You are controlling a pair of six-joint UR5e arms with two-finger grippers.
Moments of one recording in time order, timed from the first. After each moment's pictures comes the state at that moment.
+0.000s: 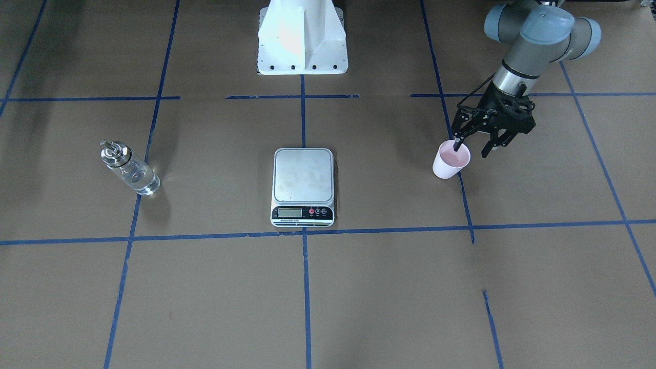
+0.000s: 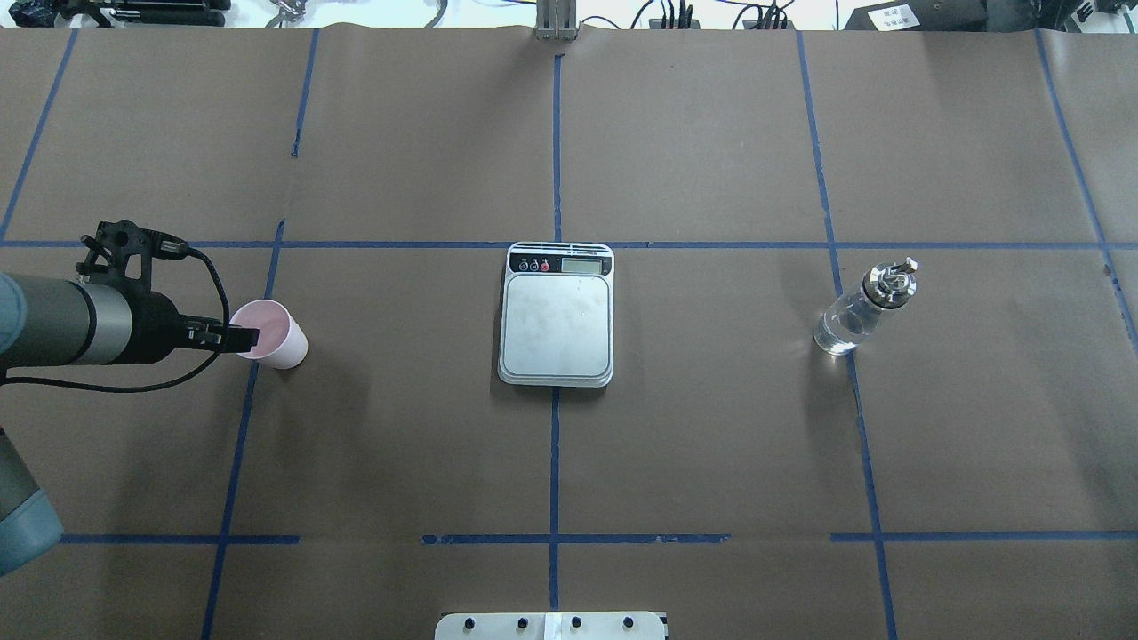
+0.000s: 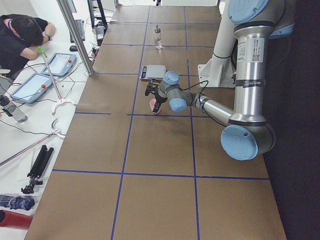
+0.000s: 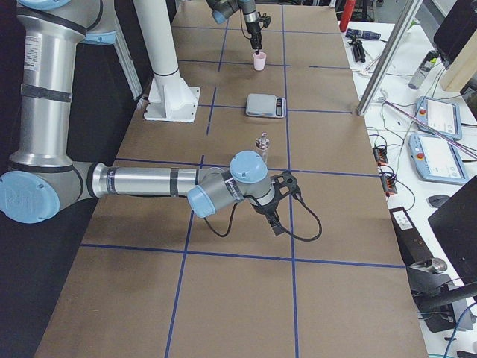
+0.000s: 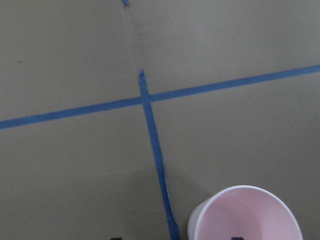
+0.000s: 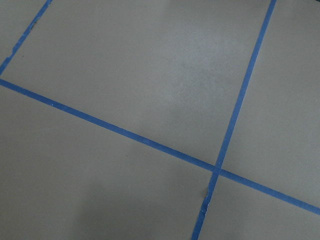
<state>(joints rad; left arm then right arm) -0.67 -1.56 -1.90 -2.22 -1.81 -0.96 1.48 -1.73 1.73 -1.05 2.31 0.05</state>
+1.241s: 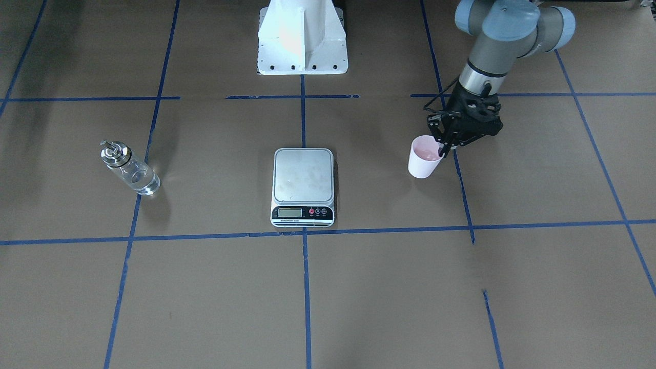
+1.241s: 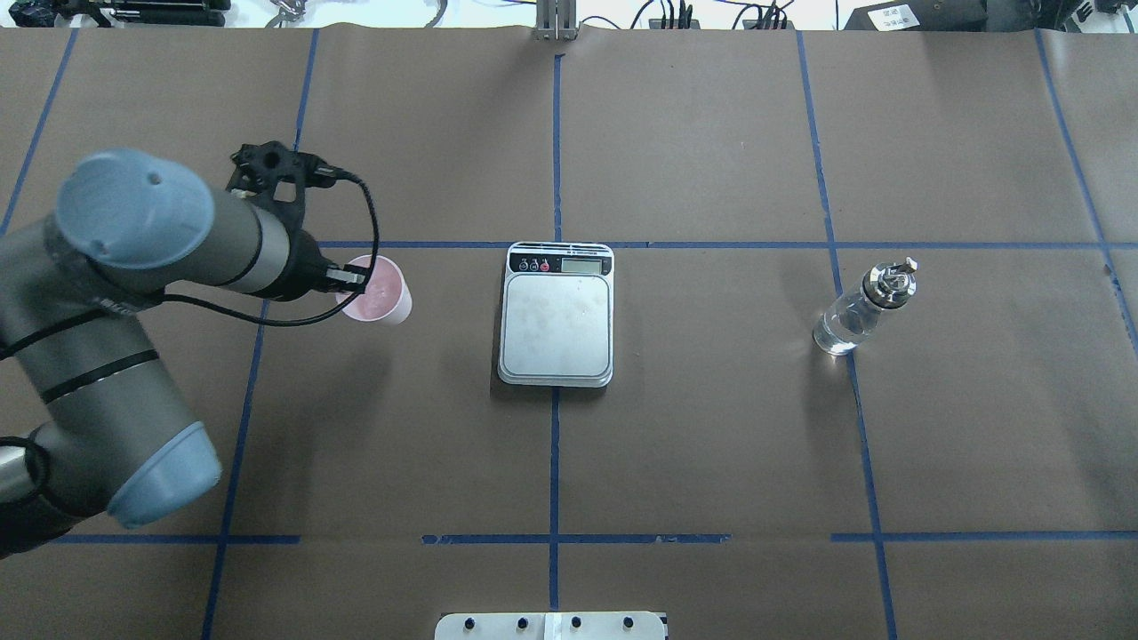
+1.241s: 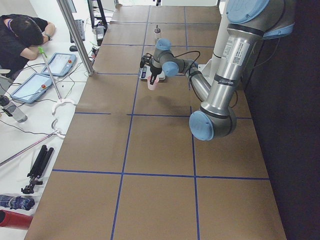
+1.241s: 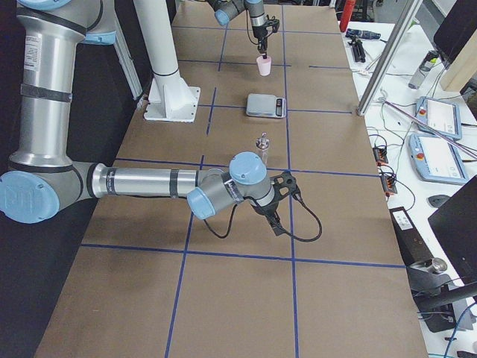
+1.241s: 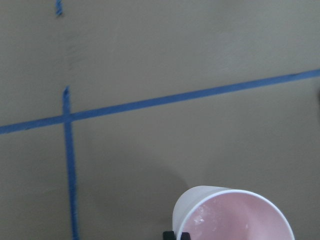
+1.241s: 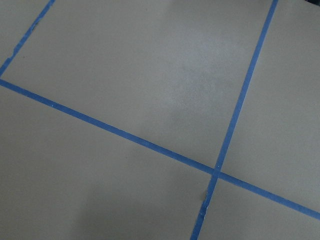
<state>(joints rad) -0.66 -2.03 -1.93 -1.65 -1.83 -0.96 1.48 -1.73 1.72 -1.02 2.31 0.05</state>
